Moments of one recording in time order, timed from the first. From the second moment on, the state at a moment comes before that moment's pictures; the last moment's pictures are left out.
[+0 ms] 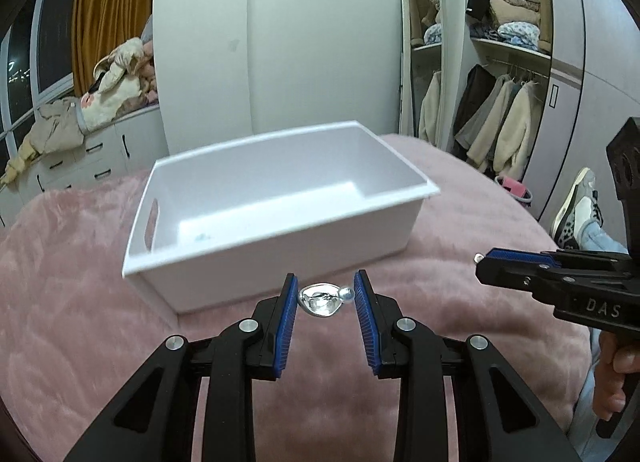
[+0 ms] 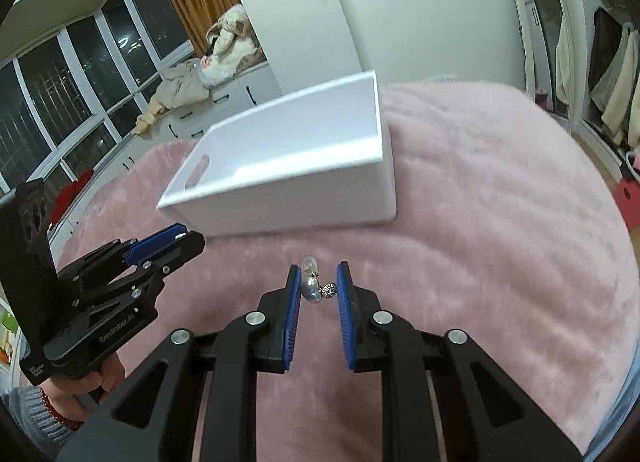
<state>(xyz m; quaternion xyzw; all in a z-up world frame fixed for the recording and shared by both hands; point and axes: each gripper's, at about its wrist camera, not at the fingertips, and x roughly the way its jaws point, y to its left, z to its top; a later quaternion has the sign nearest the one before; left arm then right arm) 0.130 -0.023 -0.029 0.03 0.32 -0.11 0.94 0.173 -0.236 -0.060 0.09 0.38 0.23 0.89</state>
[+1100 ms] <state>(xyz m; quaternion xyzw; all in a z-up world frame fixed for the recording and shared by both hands) 0.279 0.017 -0.019 -0.01 0.36 -0.04 0.93 0.309 -0.182 -0.052 0.07 0.37 0.23 0.90</state>
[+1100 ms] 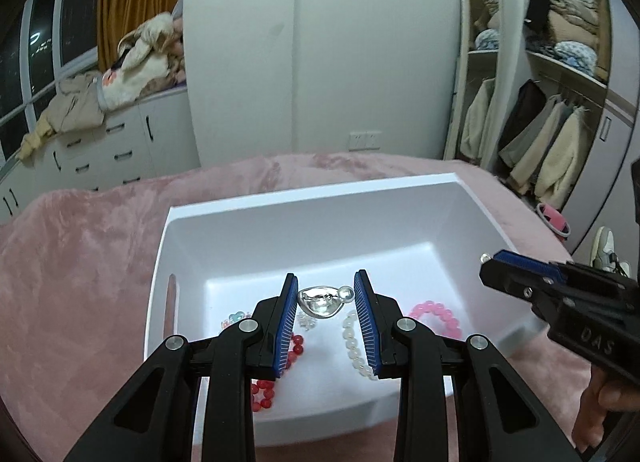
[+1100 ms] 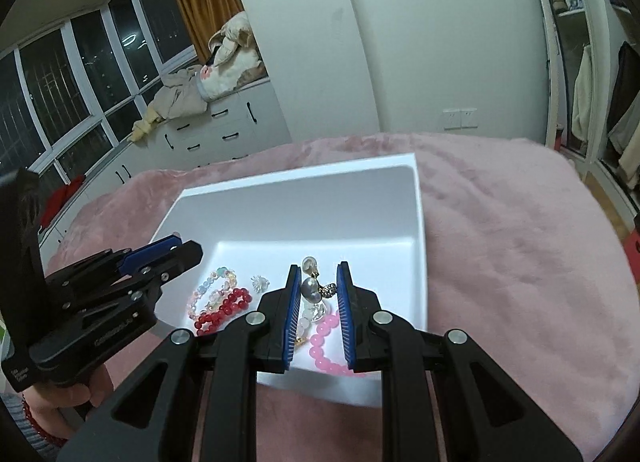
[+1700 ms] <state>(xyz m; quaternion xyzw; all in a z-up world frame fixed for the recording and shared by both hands) 0.278 0.023 -0.034 -0.02 0.39 -0.03 0.92 0.306 -0.169 -0.059 0.04 0.36 0.26 0.89</state>
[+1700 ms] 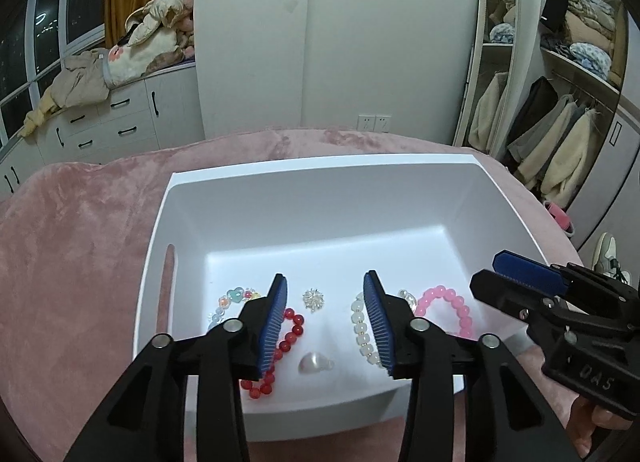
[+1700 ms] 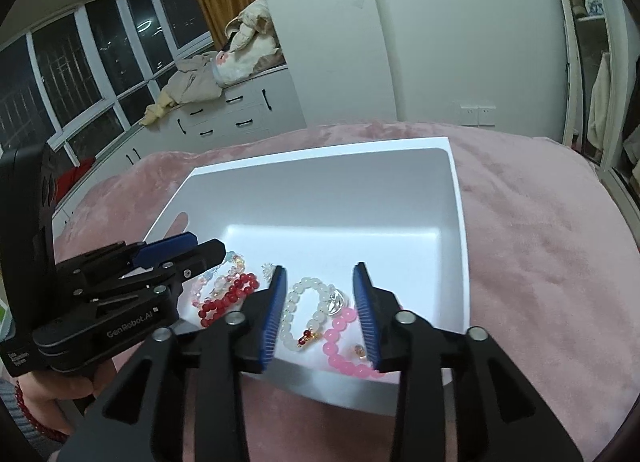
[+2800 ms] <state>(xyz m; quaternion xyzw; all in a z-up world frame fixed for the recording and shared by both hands) 0.144 0.044 0.032 0.03 0.34 -0.02 0.94 0.192 -0.161 -0.008 0.02 0.35 0.22 0.91</state>
